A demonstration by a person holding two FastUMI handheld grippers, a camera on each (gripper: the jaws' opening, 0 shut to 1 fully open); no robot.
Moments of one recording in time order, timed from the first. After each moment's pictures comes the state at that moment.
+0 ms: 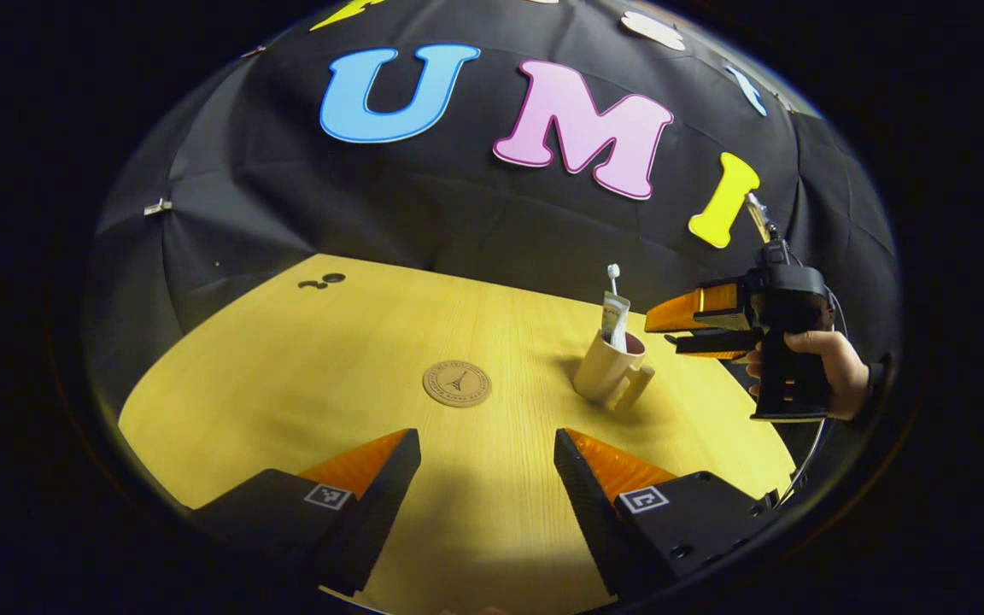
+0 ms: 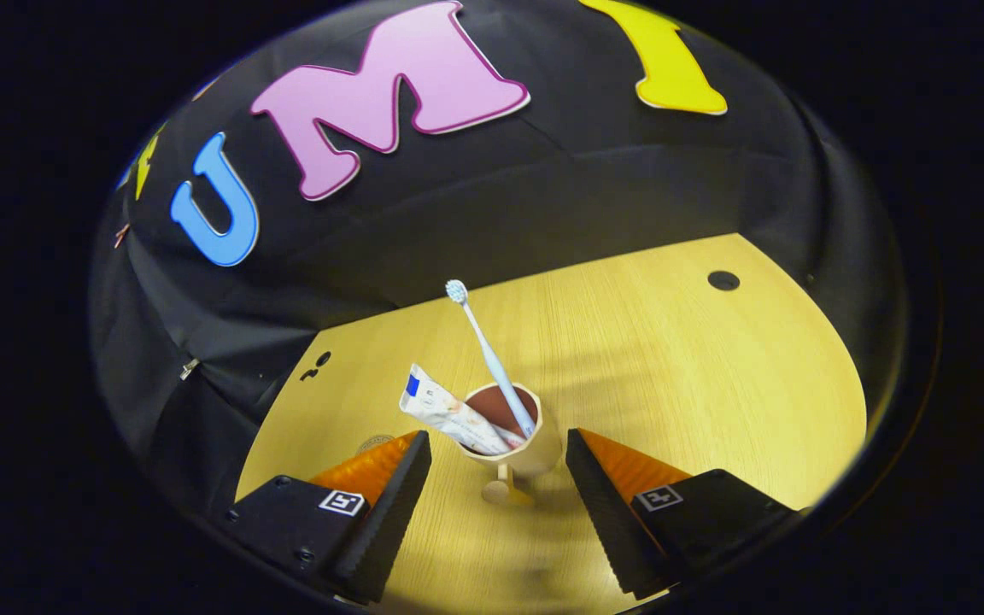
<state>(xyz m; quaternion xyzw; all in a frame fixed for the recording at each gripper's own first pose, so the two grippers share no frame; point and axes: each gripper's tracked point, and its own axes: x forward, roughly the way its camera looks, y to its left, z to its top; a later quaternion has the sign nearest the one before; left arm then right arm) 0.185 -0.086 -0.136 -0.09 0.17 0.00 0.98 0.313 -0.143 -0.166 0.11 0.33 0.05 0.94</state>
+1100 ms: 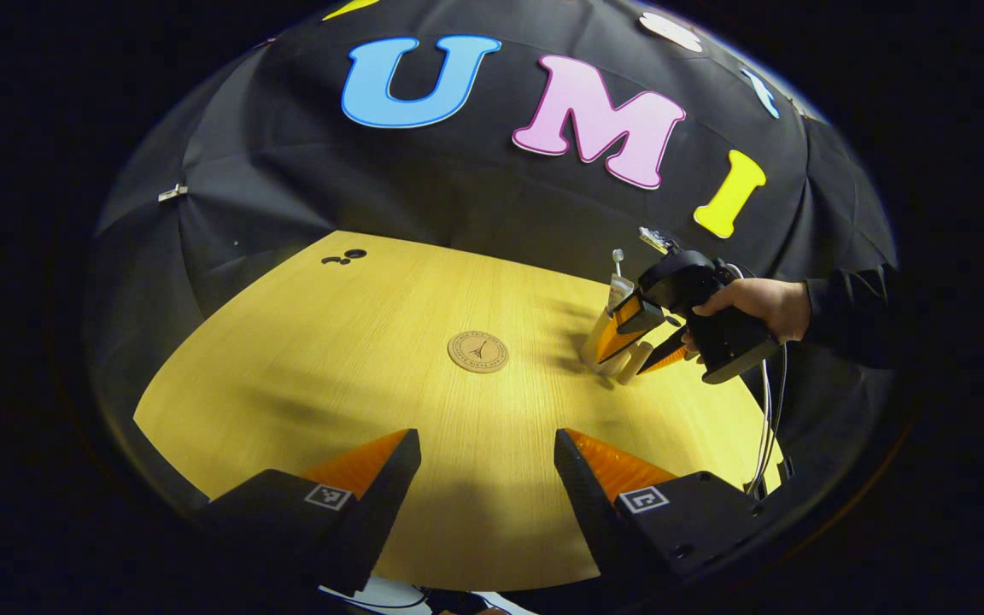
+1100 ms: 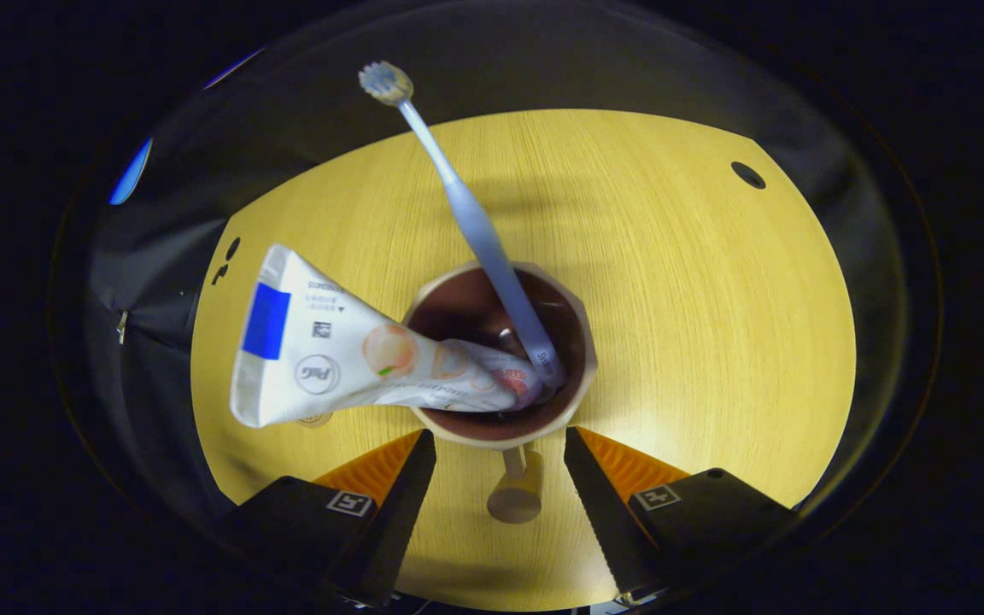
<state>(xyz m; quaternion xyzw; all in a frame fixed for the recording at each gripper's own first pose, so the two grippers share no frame) 0.136 -0.066 -0.143 -0.11 0.23 0.00 0.97 0.309 -0.128 -0.276 0.03 0.58 -0.02 0.81</state>
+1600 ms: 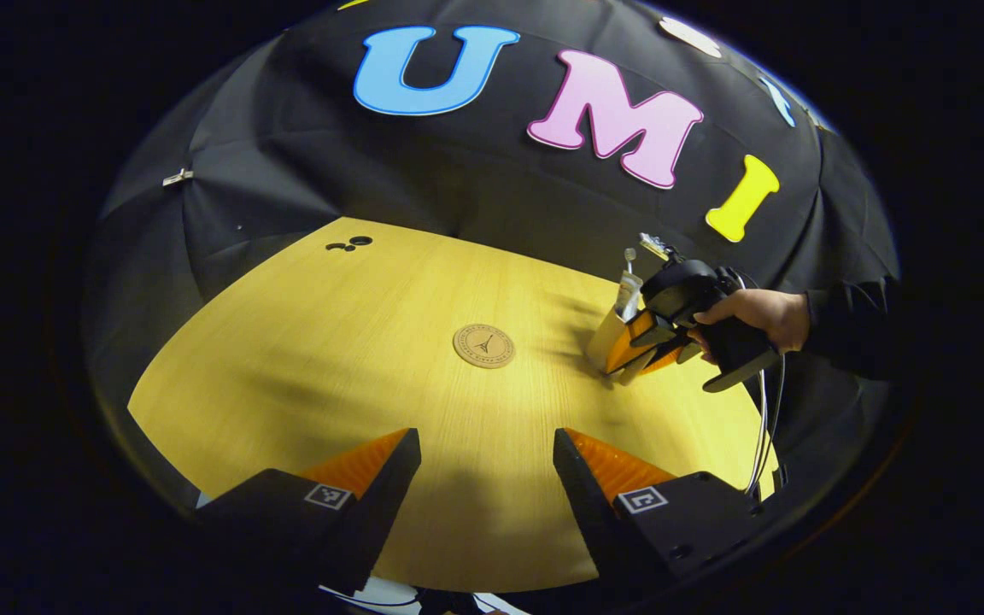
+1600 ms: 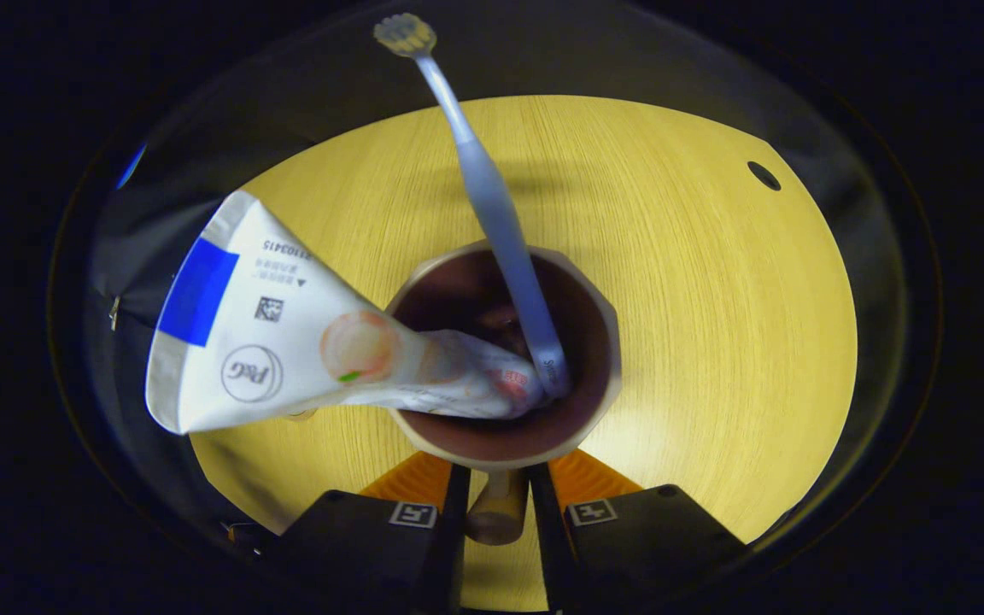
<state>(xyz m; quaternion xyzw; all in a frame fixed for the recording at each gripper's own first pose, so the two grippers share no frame) 0.142 -0.069 -0.145 -0.12 0.24 0.00 0.96 0.309 -0.127 -0.284 0.02 0.59 -0.01 0.80</state>
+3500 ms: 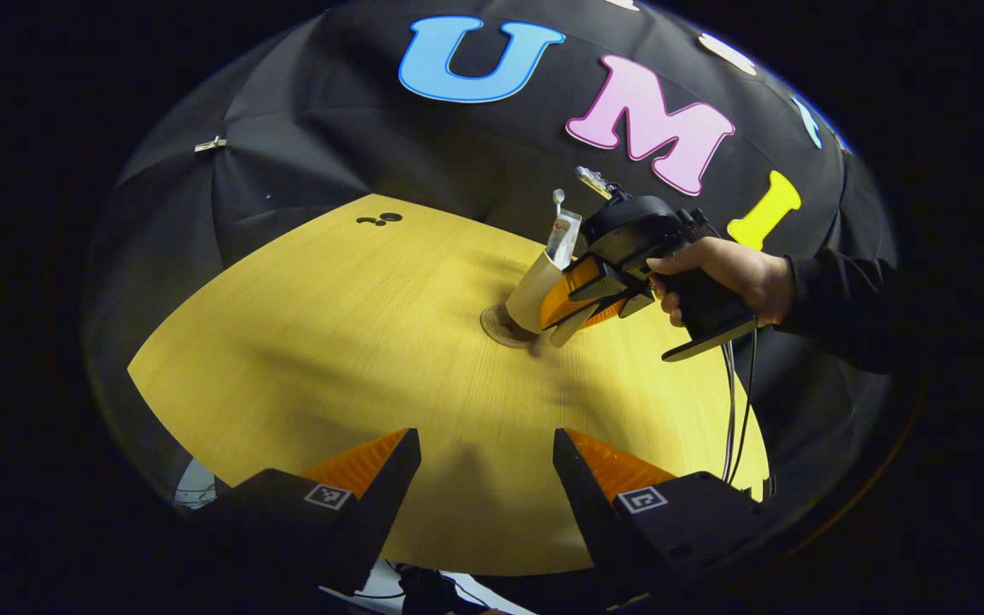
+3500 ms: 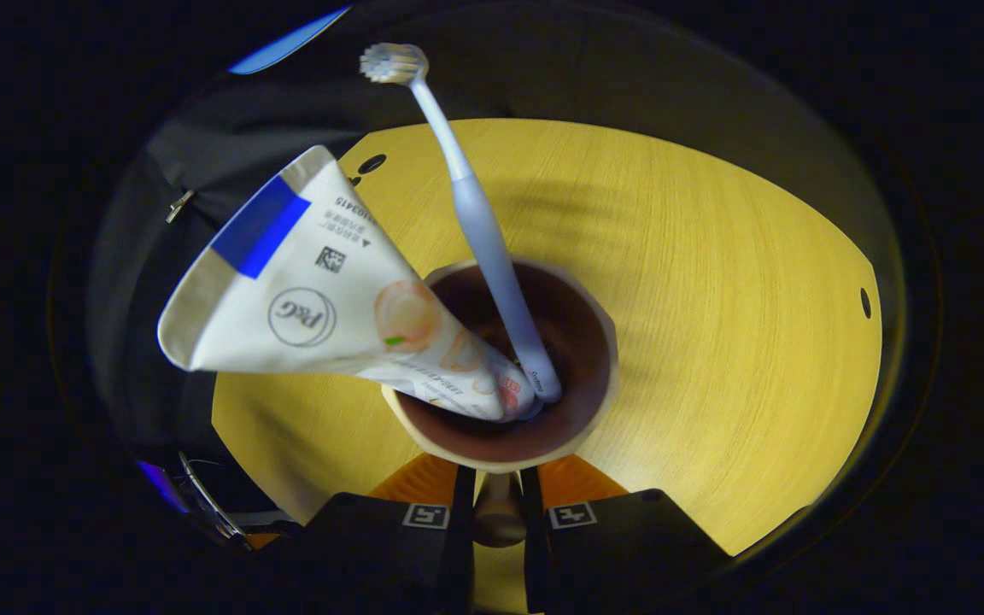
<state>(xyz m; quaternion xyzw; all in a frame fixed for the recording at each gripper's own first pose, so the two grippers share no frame) 0.113 -0.041 -0.164 -0.17 0.26 0.04 0.95 0.300 0.057 -0.283 -0.07 0.58 0.16 0.80</state>
